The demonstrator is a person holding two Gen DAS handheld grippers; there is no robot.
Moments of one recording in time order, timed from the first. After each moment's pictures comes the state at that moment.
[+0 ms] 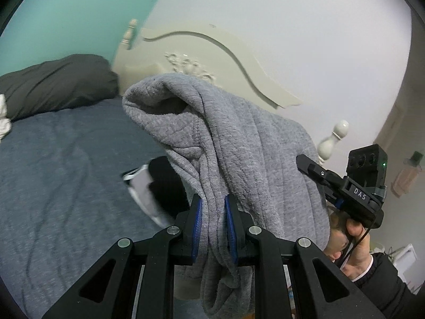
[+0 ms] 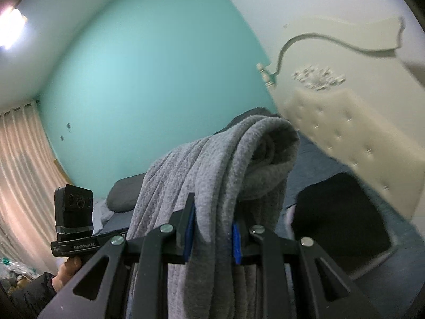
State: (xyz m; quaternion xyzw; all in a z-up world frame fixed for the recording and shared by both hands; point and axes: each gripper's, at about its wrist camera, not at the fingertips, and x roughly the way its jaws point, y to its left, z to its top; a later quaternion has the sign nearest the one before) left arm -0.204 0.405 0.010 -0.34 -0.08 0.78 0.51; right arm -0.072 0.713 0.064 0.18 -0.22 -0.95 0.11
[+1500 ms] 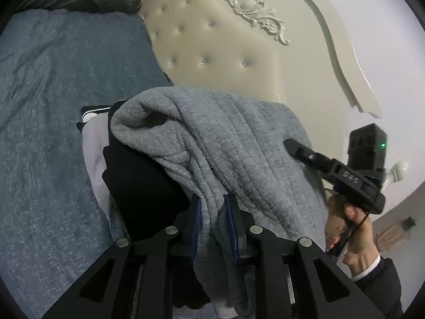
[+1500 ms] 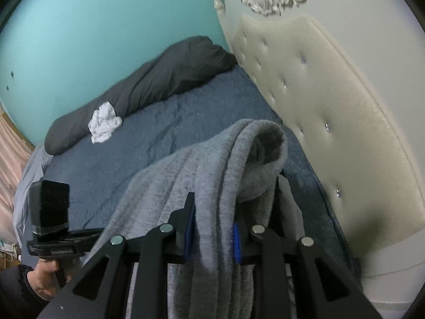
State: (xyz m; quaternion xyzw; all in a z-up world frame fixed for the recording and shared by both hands) left arm -0.315 0.590 -0.174 -0.48 -0.21 0.71 0.47; right arm -0.271 0.866 -0.073 0.41 -0.13 -0.90 0.05
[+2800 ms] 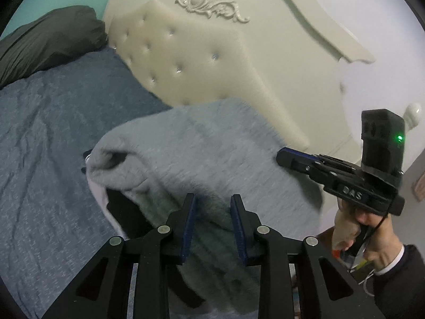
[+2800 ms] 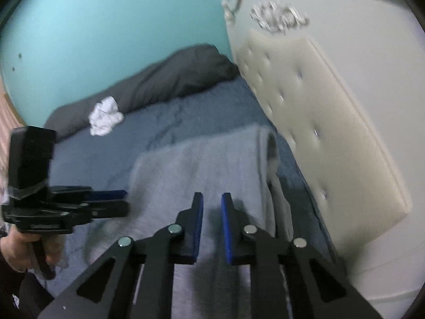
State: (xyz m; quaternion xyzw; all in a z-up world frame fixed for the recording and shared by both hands) left arm -0.293 0.636 -0.124 -0.44 -0.04 0.76 0.47; right arm -0.217 0.843 -0.068 0.39 -0.08 -0.92 0.04
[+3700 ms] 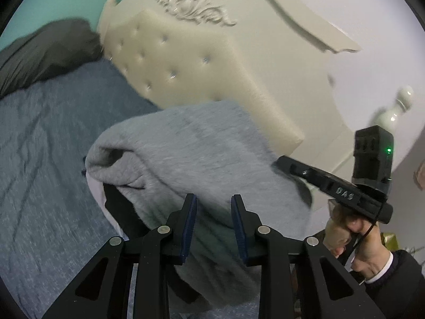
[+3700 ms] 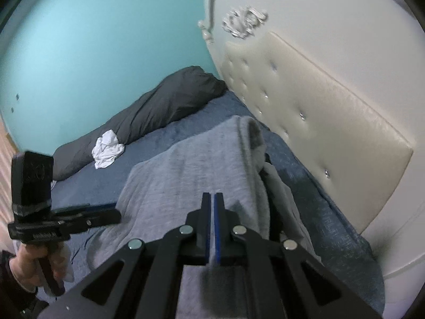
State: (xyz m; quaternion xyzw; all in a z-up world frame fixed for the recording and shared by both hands) left arm -0.255 0.629 -0.117 -0.40 -0.02 0.78 0.49; right arm -0.168 0.854 -0.097 0.31 -0.16 -0.94 0.03
